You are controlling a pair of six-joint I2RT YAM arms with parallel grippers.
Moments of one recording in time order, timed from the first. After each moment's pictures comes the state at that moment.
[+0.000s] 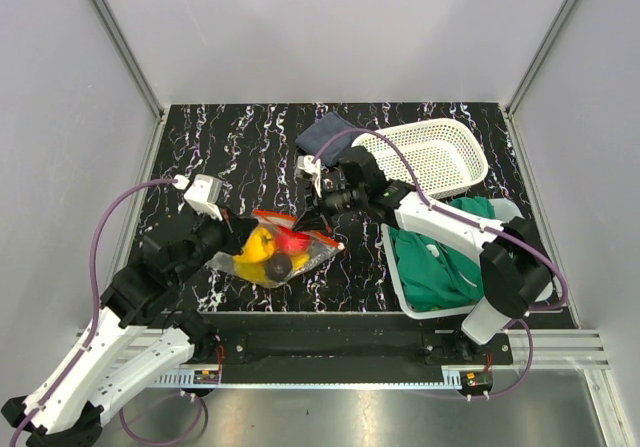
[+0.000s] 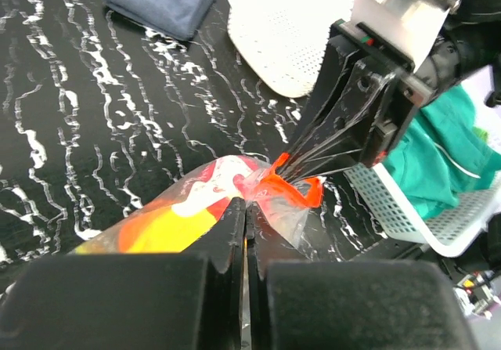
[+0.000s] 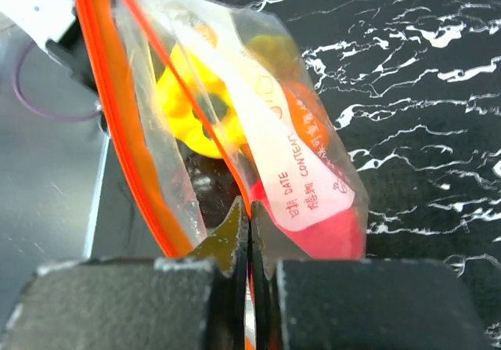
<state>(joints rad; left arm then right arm) -0.65 0.55 0.84 -0.56 -0.06 -0.41 0.76 1.64 1.19 -0.05 -0.87 -0.09</state>
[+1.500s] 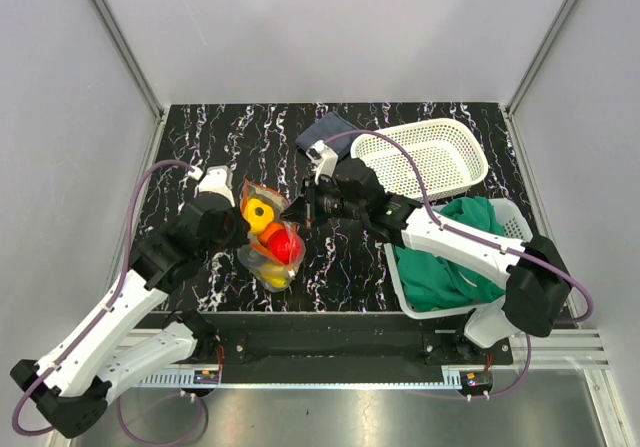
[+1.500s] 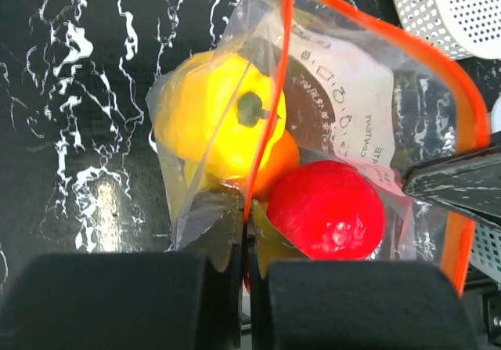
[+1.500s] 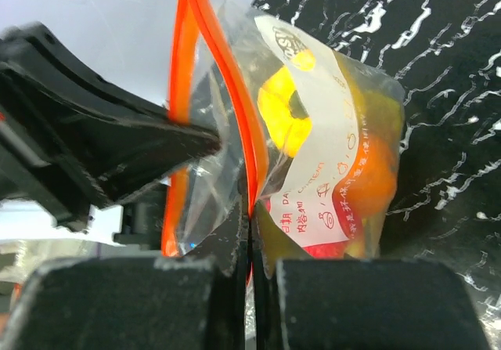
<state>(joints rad) -0.65 0.80 0.94 -0.82 -0.30 -0.57 0.90 1.51 1.16 0.04 -0.30 0.67</state>
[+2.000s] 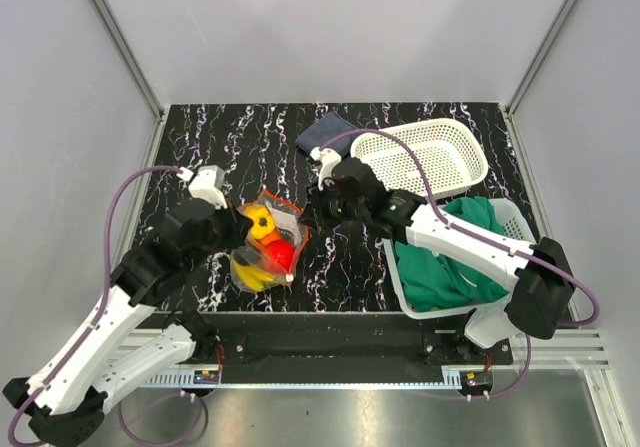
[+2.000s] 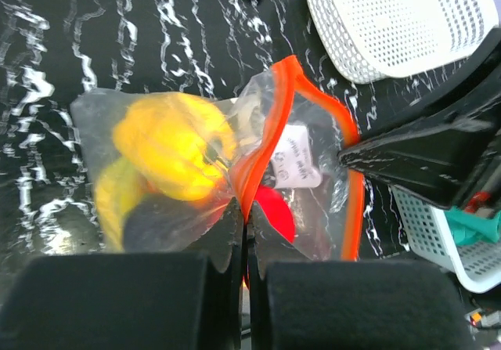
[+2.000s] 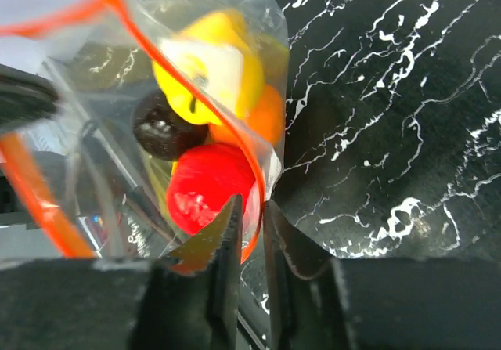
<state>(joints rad) -0.65 0.70 0.95 -0.76 -0.21 -0.55 0.90 1.49 1.21 -0.25 -0.16 0.43</state>
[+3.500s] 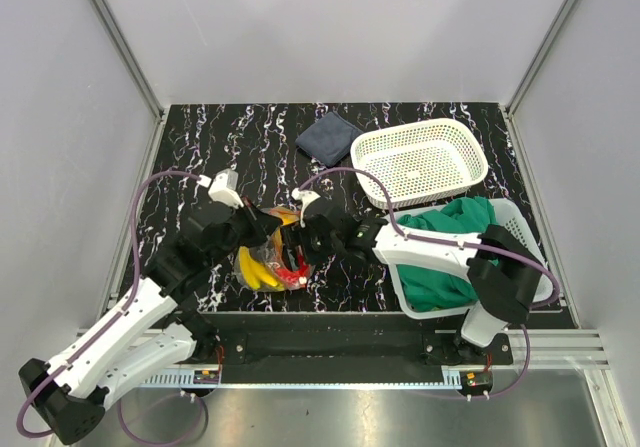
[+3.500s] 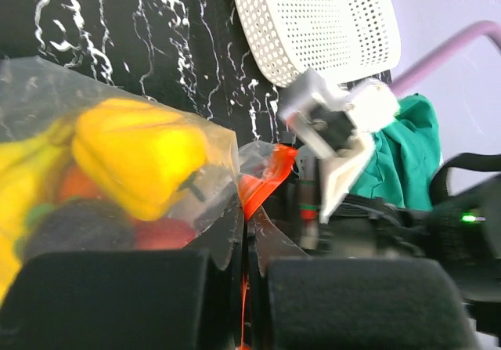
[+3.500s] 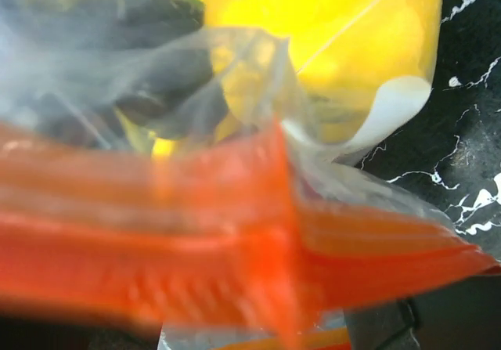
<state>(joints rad) -0.65 0.74 0.72 -0.39 -0.08 -0.81 1.04 1.65 1.09 -0.14 -0.11 0.60</state>
